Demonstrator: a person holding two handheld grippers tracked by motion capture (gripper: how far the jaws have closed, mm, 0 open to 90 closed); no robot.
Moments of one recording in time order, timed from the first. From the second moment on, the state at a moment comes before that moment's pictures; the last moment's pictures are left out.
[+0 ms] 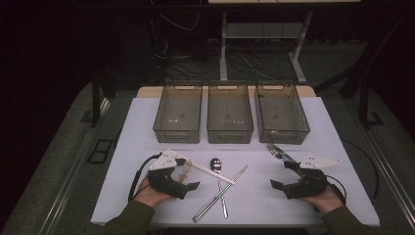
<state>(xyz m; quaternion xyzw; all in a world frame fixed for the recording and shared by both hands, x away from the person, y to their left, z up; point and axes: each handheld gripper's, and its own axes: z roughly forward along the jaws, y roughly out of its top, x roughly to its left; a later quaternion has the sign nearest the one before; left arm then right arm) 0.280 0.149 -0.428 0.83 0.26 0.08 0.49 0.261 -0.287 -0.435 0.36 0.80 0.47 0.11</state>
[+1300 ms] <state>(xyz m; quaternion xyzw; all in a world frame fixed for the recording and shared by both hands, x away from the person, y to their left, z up) 0.298 0.113 -0.430 0.86 0.24 0.06 0.45 0.262 -0.286 -0.434 0.36 0.79 0.48 0.10</state>
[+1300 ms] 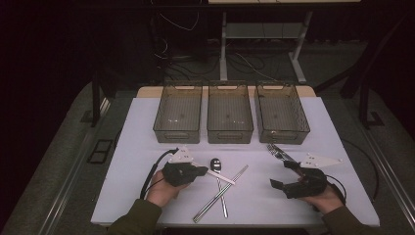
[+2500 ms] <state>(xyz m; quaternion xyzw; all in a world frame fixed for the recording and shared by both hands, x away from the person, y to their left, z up) 0.303 0.059 -0.444 0.91 0.18 0.07 0.37 0.261 -0.287 -0.434 0.36 0.79 0.48 0.10</state>
